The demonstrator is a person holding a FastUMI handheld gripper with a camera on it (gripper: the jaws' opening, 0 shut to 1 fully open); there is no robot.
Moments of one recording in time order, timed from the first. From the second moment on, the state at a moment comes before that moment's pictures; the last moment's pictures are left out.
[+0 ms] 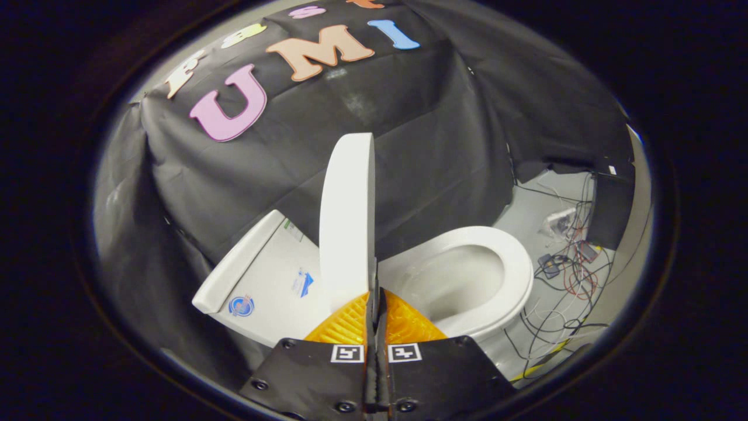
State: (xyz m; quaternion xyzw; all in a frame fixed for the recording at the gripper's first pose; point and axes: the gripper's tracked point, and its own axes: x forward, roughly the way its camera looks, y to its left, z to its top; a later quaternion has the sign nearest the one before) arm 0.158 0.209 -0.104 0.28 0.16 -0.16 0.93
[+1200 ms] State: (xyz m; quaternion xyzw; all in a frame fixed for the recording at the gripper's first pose) arm 0.197 0.281 -0.066 0.20 0.14 -0.09 0.96
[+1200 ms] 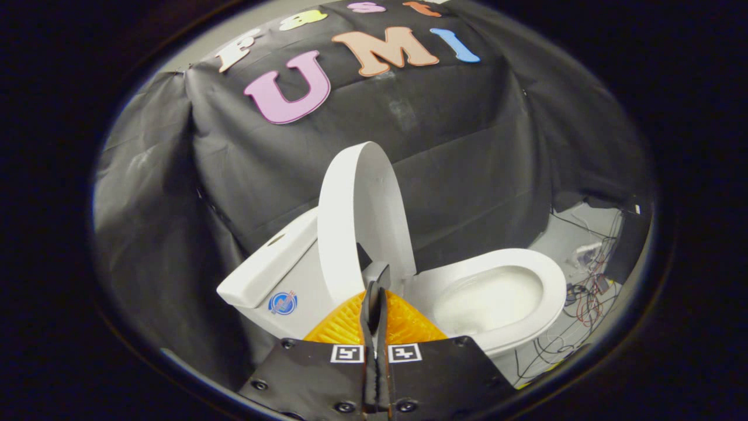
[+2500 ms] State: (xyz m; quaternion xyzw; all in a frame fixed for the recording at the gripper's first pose) arm 0.227 0.343 -0.059 0.12 0.13 -0.06 0.98
